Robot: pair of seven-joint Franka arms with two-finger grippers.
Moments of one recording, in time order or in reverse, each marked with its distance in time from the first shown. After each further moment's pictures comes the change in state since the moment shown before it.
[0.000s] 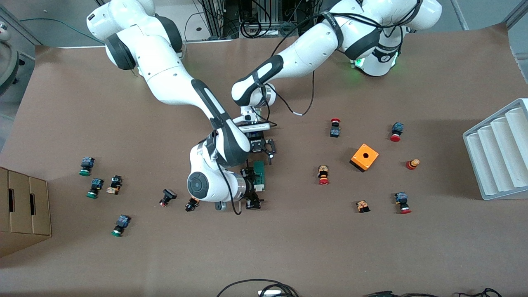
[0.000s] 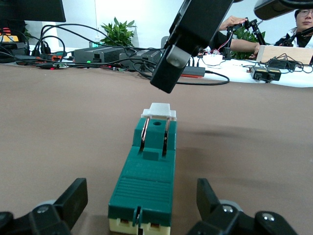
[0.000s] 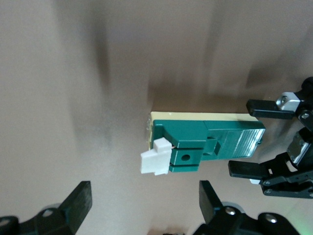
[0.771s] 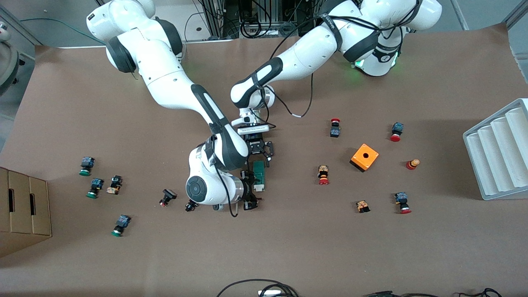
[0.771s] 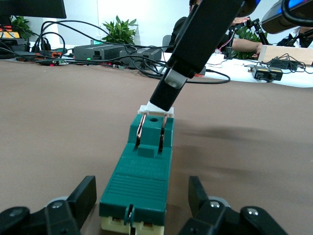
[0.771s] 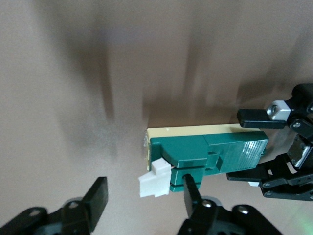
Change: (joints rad) left arm 0.000 0.021 -0.008 0.031 0.000 0.001 0.001; right arm -0.005 0.023 0.001 0.000 0.003 -0.001 0.034
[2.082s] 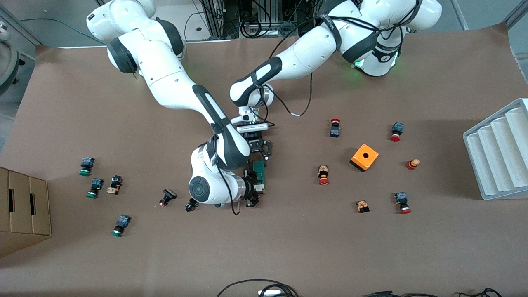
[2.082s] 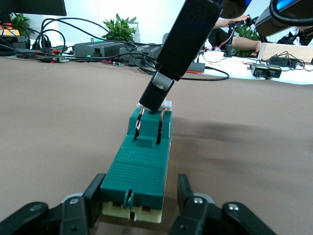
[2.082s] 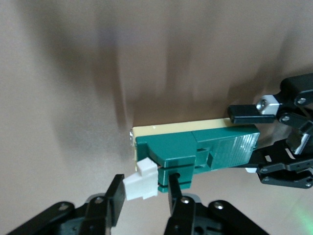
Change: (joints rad) left arm 0.000 0.007 -0.015 -0.001 -0.002 -0.014 0.000; right arm 0.003 0.007 0.008 0.005 0.003 -0.021 0.039
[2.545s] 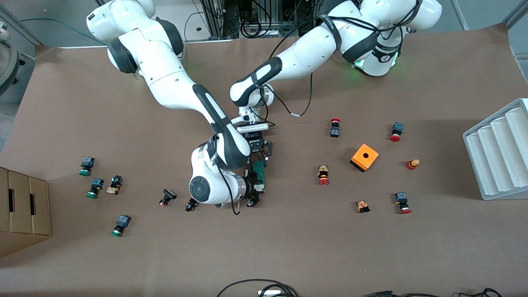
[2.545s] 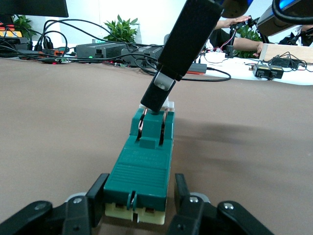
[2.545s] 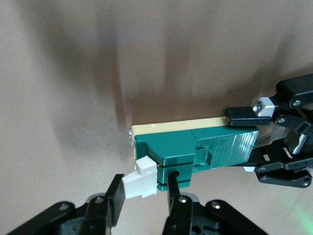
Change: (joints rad) left arm 0.000 0.001 0.000 -0.001 -0.002 -0.008 0.000; right arm 0.000 0.000 0.002 0.000 0.000 0.000 0.001
